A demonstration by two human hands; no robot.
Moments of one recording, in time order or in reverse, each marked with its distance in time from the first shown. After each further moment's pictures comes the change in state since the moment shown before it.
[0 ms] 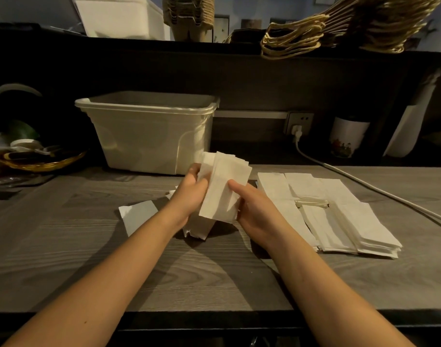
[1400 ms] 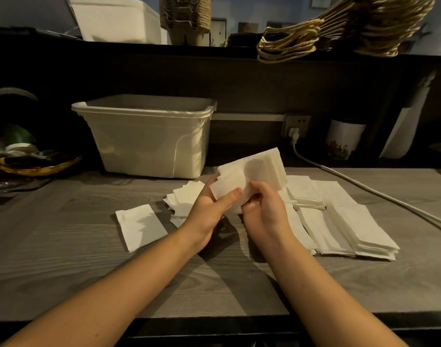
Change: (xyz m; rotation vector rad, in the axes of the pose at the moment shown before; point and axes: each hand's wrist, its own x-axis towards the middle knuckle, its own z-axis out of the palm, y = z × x) left_hand -0.013 -0.017 0.035 -0.445 -0.116 0.064; right_hand 0.003 0.000 -0.004 0.601 0.170 -0.185
